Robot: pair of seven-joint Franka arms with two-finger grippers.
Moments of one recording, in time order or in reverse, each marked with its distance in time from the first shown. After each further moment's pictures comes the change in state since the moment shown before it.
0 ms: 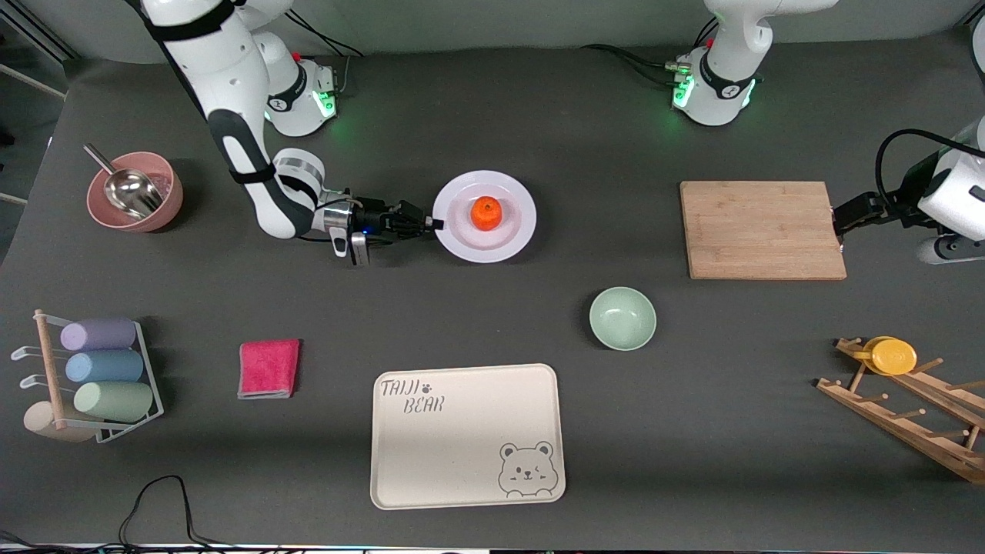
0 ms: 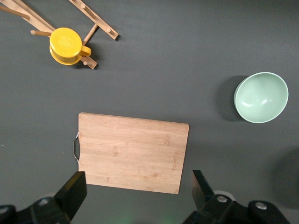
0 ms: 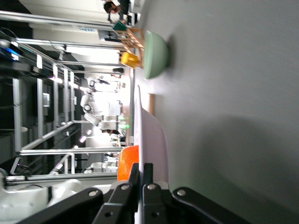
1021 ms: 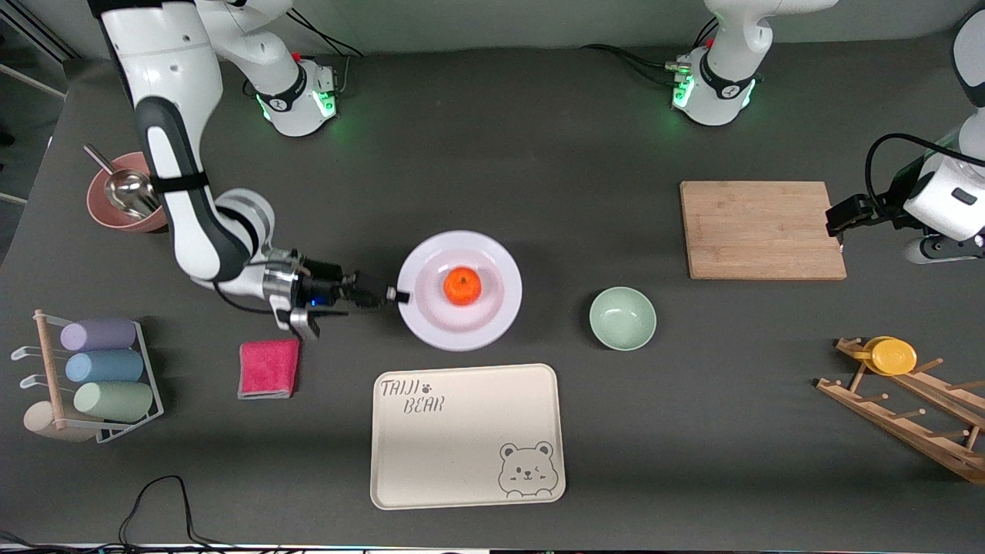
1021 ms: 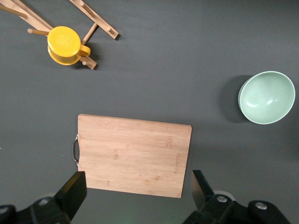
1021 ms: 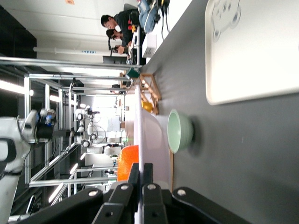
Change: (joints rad) left arm 0.000 -0.025 0.000 -0.070 0.007 0.060 0.003; right arm -0.021 0.142 -0.184 0.524 -0.203 0.021 0.434
